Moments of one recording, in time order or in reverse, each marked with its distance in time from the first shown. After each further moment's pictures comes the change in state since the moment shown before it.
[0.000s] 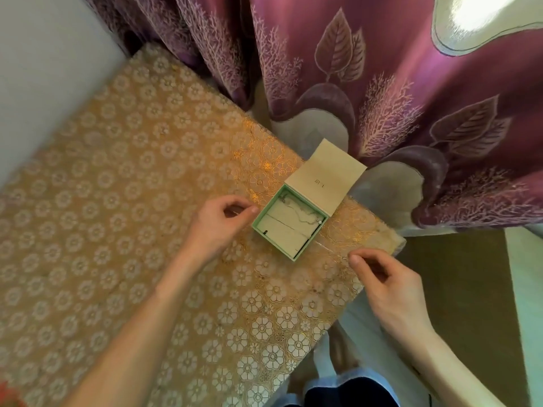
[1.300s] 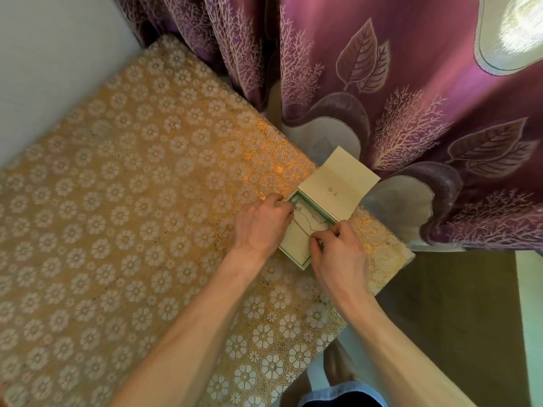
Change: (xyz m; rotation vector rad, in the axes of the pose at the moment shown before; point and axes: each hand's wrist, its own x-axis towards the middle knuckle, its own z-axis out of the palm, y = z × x) left_hand 0.030 0.002 0.061 0.832 0.134 0.325; right_hand 0.055 -0.017 0.091 -0.670 0.103 -0.241
